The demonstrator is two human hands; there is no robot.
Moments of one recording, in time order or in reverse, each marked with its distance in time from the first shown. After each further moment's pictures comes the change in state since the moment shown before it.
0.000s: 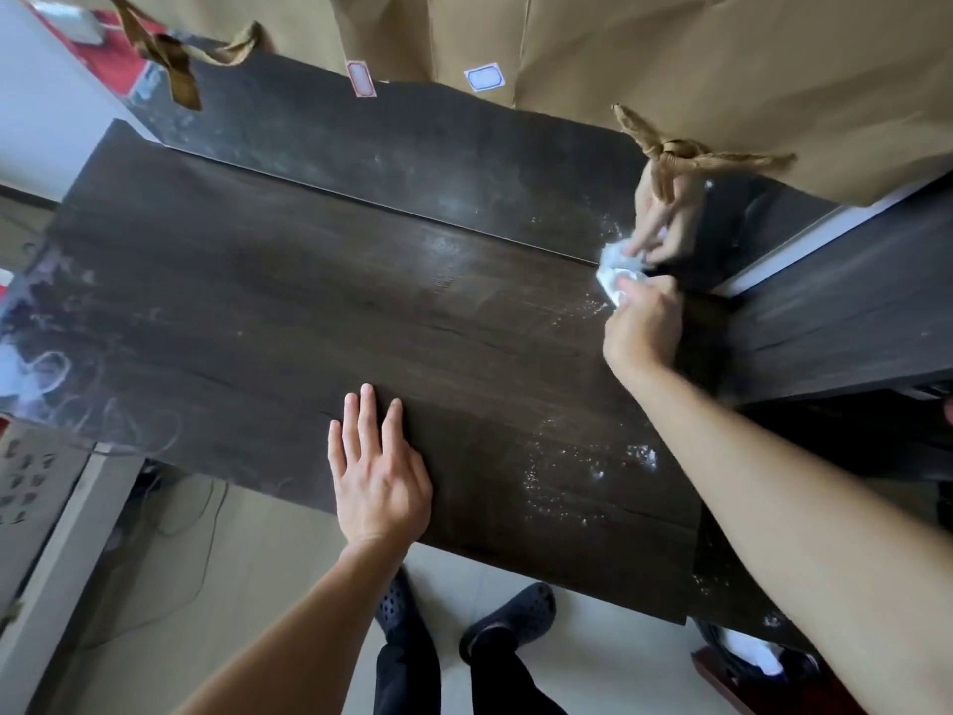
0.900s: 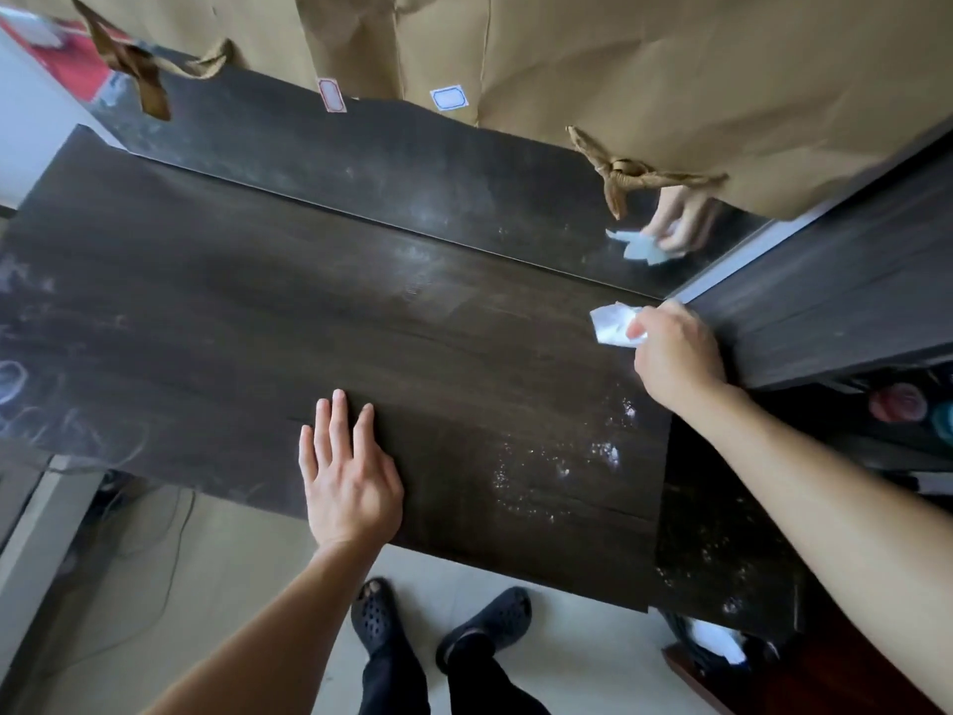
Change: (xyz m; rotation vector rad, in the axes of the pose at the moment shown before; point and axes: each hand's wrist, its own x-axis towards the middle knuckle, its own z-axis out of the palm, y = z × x) left_hand 0.000 0.001 -0.003 -0.021 0.002 0.000; right_hand 0.000 0.045 -0.073 -0.325 -0.215 -0.316
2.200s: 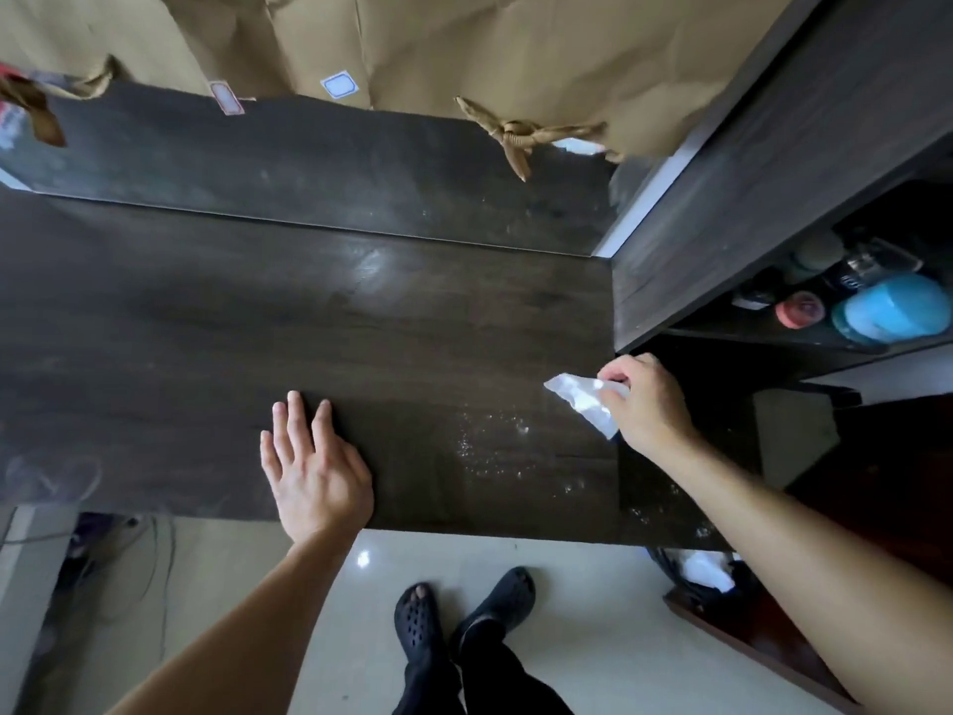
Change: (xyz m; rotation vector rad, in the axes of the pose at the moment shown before) left_hand -0.002 0.001 0.000 -0.036 0.021 0.003; right_hand -0.109 0.034 0.019 0.355 0.009 0.267
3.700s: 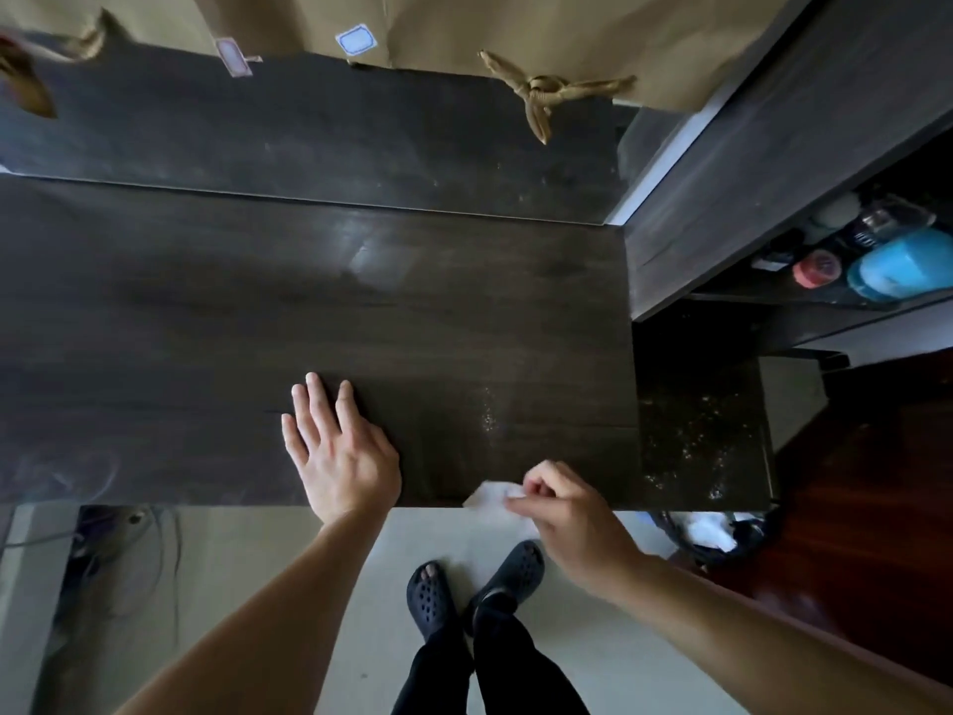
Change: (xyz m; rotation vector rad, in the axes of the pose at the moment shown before) left_hand 0.001 -0.006 0.004 -0.019 -0.032 0.025; right_hand -0.148 -0.035 0.074 0.003 -0.233 -0.510
